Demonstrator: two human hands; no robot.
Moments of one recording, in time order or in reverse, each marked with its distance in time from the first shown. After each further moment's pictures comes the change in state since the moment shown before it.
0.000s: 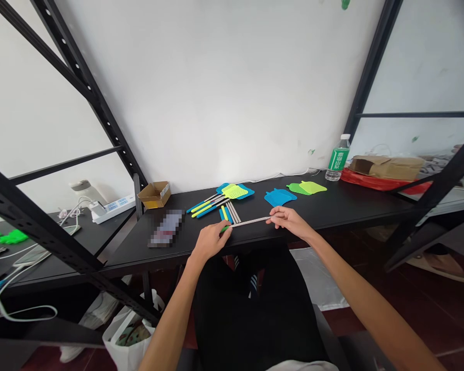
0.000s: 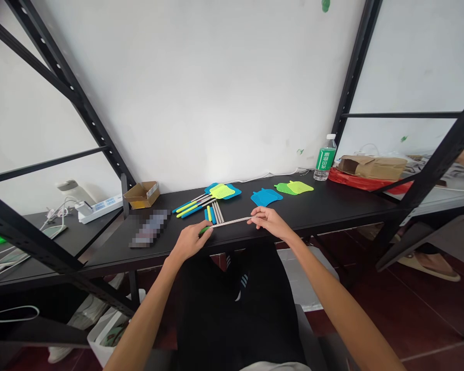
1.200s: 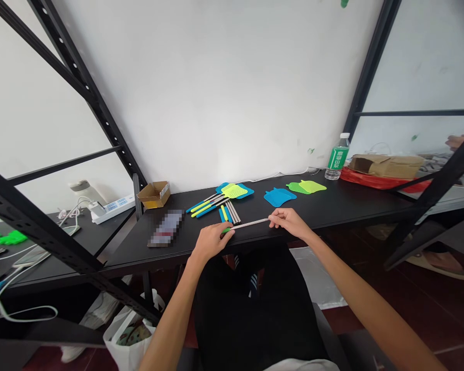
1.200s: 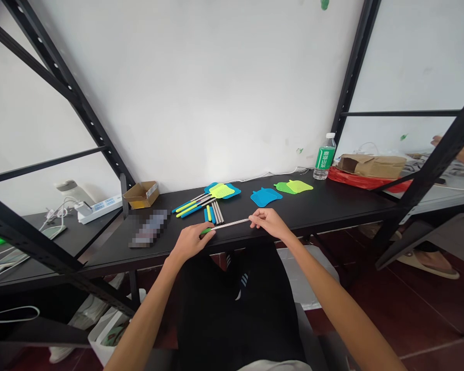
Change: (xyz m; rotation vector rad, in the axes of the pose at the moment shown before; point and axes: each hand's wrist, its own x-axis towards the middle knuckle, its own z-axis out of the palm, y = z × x) left_hand -0.002 0.002 0.001 -0.005 0.005 0.024; right_hand 0.002 0.005 0.004 -0.113 0.064 -0.004
